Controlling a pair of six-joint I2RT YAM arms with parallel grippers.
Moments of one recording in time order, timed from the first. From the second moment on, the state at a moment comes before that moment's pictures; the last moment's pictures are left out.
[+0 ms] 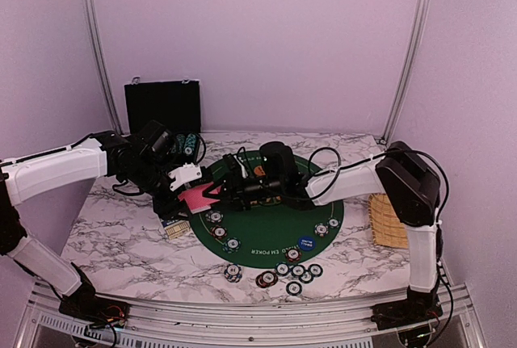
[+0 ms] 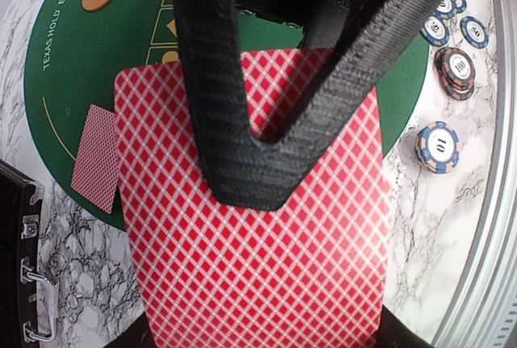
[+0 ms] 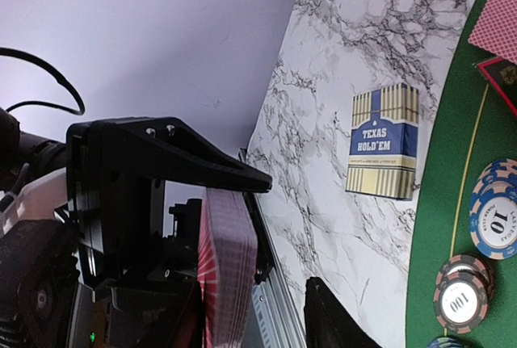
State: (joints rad) left arm -0.65 1.45 1.14 -0.81 0.23 0.56; right arm 0.87 2.10 1.33 0.50 -0.76 1.10
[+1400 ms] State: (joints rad) left arm -0.65 1.45 1.14 -0.81 0.23 0.57; right arm 0.67 1.76 0.90 0.18 -0.67 0.85
